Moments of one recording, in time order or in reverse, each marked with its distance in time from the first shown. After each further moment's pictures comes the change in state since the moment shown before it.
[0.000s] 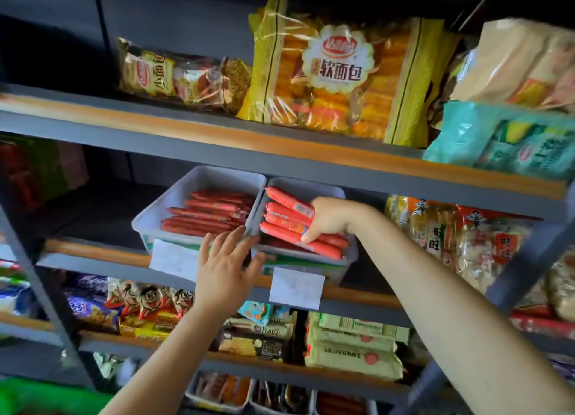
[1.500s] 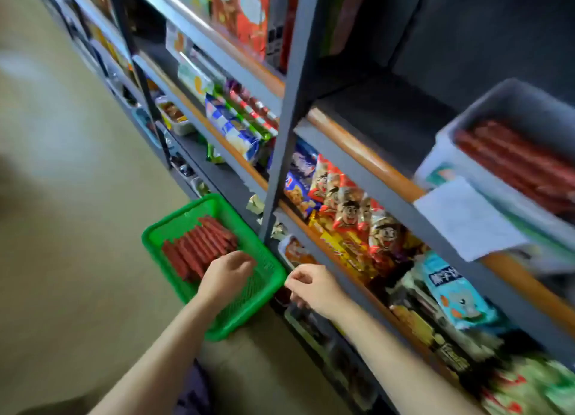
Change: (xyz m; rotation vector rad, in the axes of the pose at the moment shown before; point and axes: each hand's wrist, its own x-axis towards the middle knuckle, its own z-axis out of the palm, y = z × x) left_hand -0.237 -0.290 -0.041 -0.382 -0.168 -1.203; right_hand 0.094 -0.176 0.412 0.434 -0.526 -0.264
